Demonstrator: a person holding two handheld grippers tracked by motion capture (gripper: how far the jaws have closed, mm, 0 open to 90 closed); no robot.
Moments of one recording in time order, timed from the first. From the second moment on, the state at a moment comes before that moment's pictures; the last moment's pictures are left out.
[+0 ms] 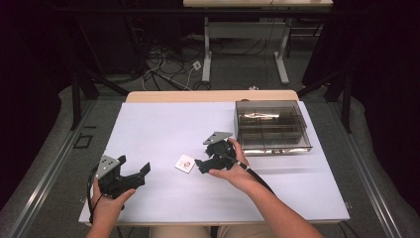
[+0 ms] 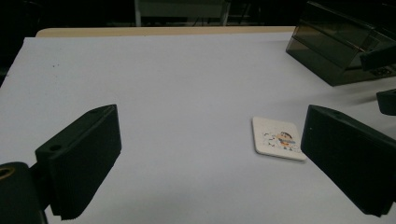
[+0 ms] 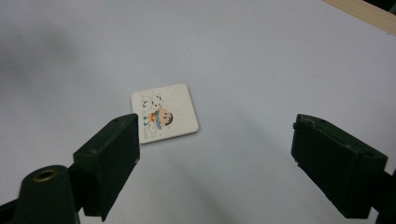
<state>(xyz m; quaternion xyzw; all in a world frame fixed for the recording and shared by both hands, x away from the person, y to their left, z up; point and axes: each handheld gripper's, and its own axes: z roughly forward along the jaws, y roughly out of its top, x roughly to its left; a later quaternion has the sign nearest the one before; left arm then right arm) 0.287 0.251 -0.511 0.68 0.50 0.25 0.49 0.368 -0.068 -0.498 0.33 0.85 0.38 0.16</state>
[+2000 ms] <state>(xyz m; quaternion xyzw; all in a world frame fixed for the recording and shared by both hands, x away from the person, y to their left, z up) 0.288 0.252 -0.512 0.68 0.50 0.25 0.48 0.399 -0.006 -0.560 0.28 0.88 0.37 0.11</state>
